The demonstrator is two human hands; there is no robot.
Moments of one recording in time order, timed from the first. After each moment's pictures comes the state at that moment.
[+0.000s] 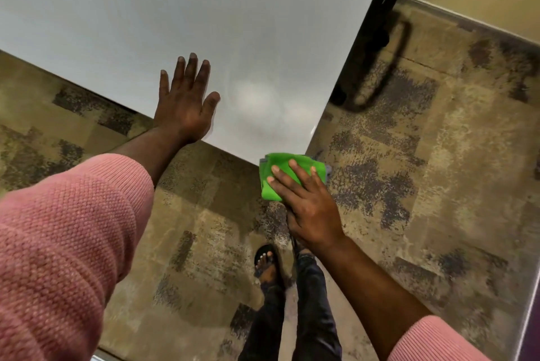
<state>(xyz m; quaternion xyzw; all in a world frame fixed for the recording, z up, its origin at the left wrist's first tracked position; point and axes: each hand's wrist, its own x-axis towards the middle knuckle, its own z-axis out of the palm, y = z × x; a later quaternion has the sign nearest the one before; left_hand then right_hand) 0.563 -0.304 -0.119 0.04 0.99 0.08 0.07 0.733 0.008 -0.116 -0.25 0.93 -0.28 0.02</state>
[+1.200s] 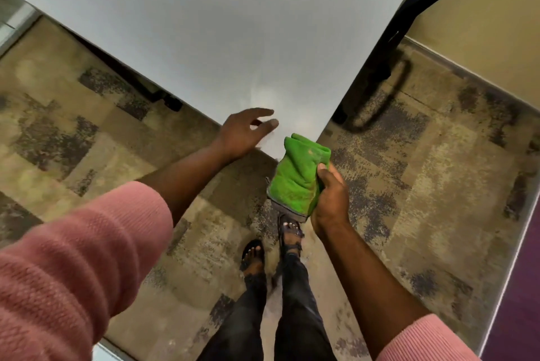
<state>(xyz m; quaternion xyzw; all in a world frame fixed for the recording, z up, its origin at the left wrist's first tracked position) 0.644 -0.221 -0.027 -0.08 0.85 0.50 0.14 0.725 -0.012 -0.022 0.32 0.49 -0.80 0.12</state>
